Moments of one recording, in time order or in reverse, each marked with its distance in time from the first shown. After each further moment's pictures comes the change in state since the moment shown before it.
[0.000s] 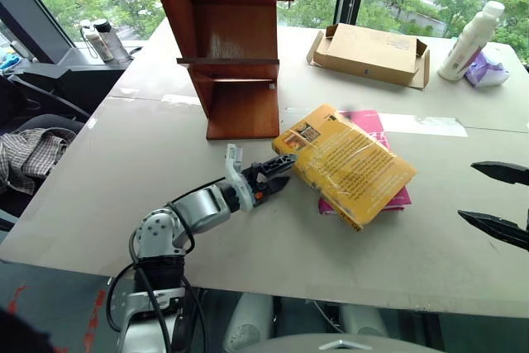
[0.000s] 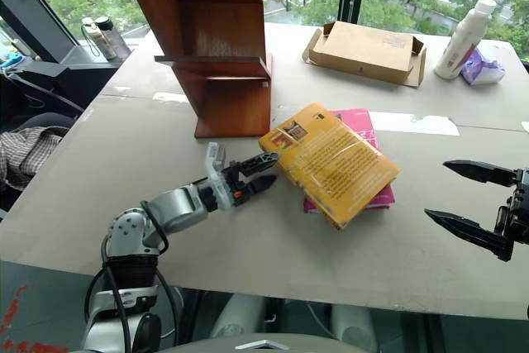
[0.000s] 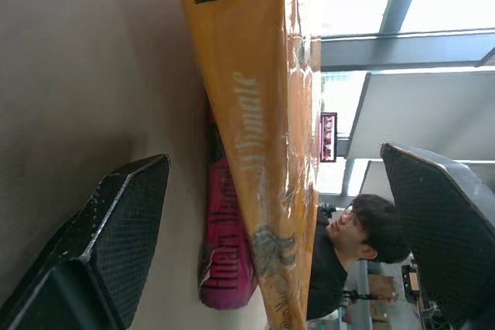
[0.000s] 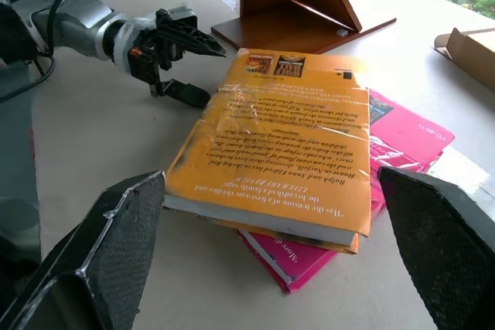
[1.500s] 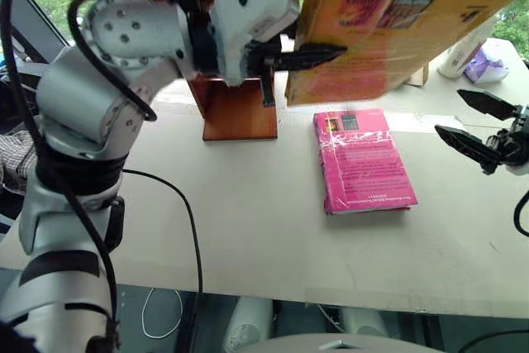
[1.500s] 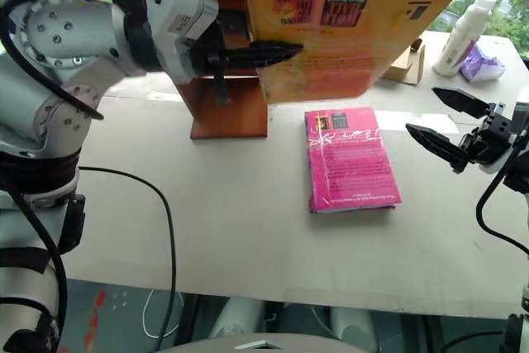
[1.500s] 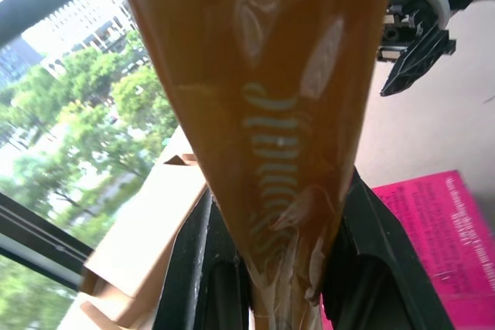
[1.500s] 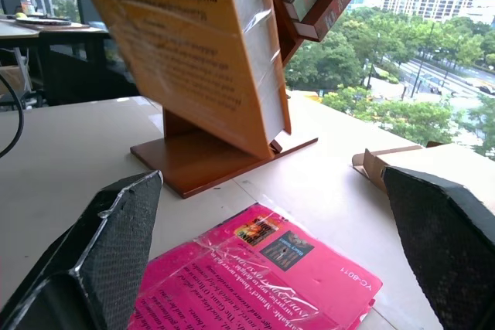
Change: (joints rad) left arm -0.817 0.573 -0.419 -0.368 1.267 -0.693 -1.093; right arm -0.555 0.131 0.344 0.447 -0.070 -0.247 -0.131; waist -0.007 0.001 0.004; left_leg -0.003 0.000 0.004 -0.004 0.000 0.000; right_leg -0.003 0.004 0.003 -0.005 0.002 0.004
